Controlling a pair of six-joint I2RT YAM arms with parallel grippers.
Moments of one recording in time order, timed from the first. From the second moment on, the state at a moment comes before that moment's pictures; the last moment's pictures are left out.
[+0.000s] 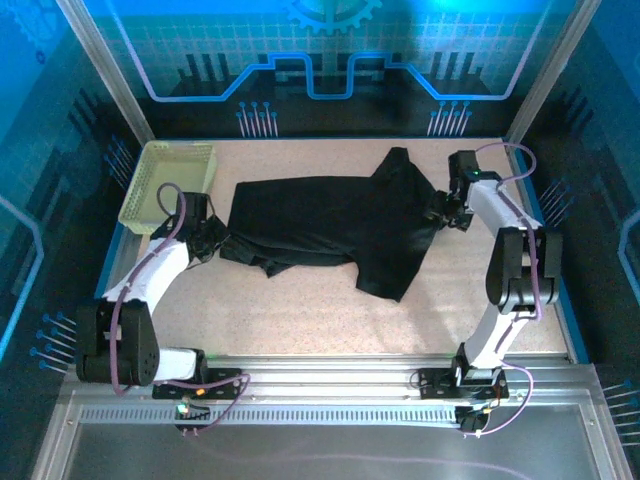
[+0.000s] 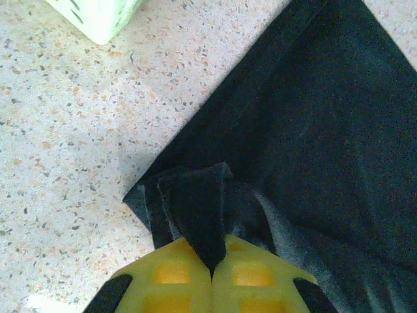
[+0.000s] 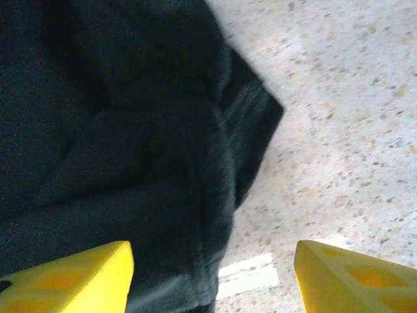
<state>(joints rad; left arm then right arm) 0.01 1.36 0.85 -0.47 0.03 -0.80 0.00 1.78 1.34 -0.81 0.01 0.43</state>
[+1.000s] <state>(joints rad) 0.02 1.43 0.88 -0.45 0.03 -0.79 0.61 1.74 1.21 -0.98 0.24 0.58</state>
